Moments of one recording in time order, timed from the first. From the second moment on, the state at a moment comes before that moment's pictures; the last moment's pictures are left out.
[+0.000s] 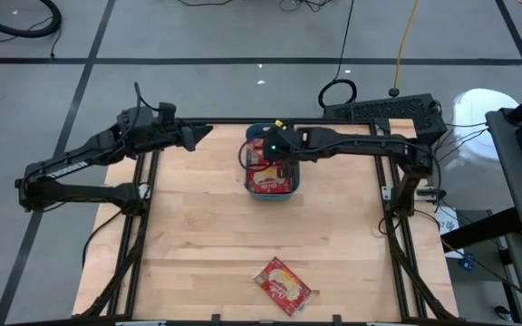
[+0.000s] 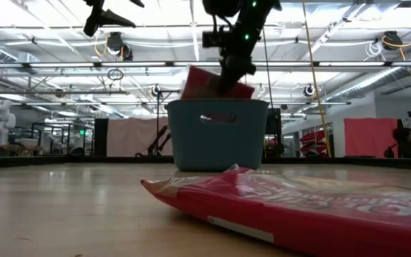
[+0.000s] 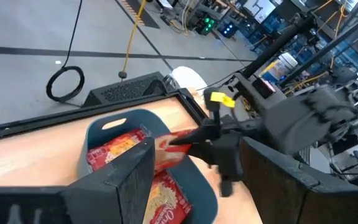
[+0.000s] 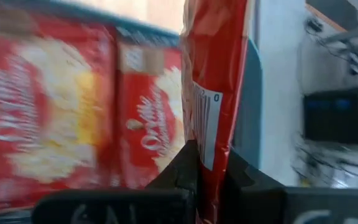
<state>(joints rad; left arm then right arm) 0.38 0.88 1.00 -0.37 -0.09 -0.69 -0.20 1.80 1.55 -0.77 0.41 -0.46</state>
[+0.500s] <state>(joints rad) 0.37 0.88 1.00 -0.38 -0.09 -0.68 -0.24 1.88 1.55 -0.75 0.58 -0.59</state>
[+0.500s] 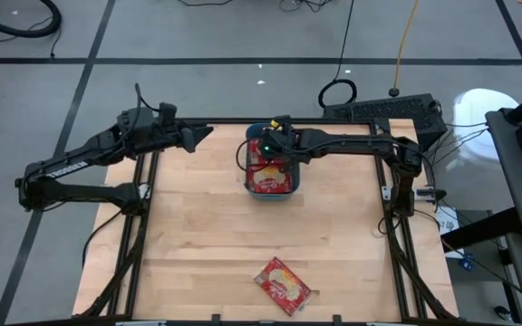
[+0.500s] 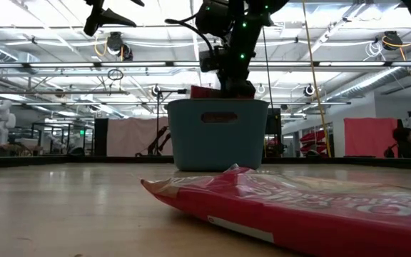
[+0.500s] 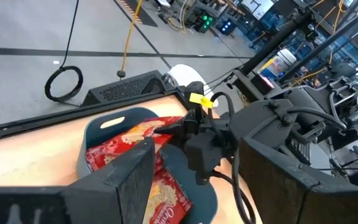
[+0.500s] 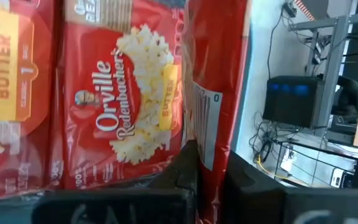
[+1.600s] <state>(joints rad) 0.32 0.88 1.00 -0.38 -0.07 -0.71 -0.29 1.91 1.55 -0.76 0.29 -0.18</state>
